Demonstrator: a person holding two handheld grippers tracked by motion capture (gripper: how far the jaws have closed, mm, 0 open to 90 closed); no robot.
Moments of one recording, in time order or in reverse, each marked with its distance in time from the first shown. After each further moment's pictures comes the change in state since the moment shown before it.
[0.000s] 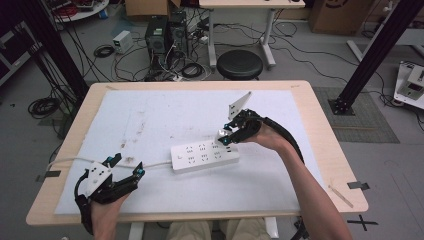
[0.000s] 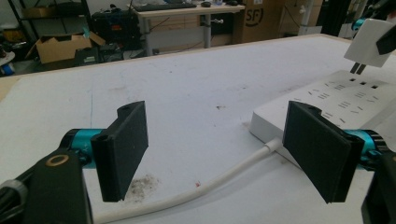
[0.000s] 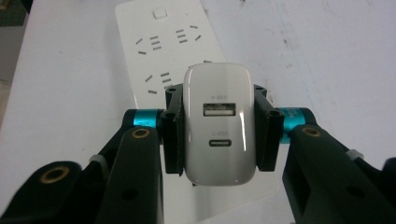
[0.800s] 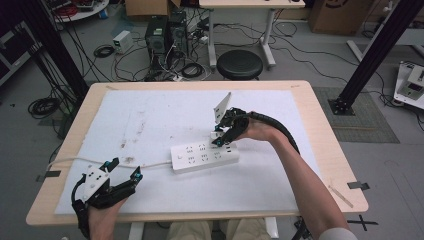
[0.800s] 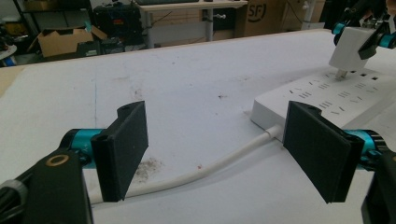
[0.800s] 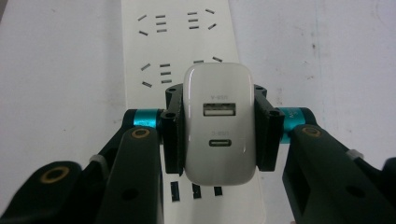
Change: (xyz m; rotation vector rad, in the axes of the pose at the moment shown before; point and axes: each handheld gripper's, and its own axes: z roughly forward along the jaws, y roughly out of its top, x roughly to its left) left arm 0.001 -0.007 -0.010 0.018 0.010 -0.007; right arm -0.012 0.025 0.027 0.149 0.091 -0.172
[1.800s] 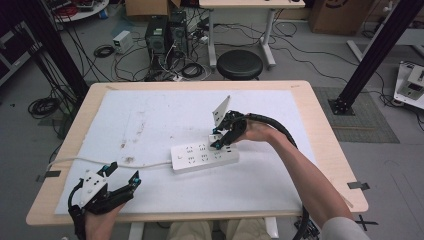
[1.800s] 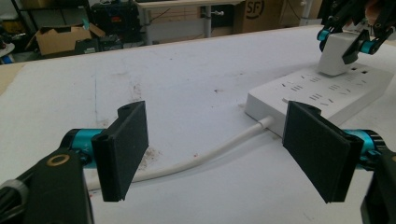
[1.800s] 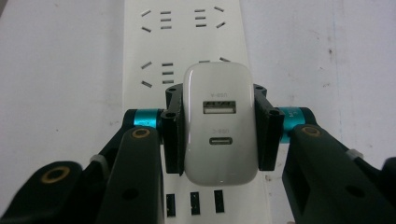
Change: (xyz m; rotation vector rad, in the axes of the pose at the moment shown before) left arm -0.003 0.000 -0.013 0.012 -0.009 0.006; right arm -0.004 -0.008 0.015 -0.041 0.036 -0.027
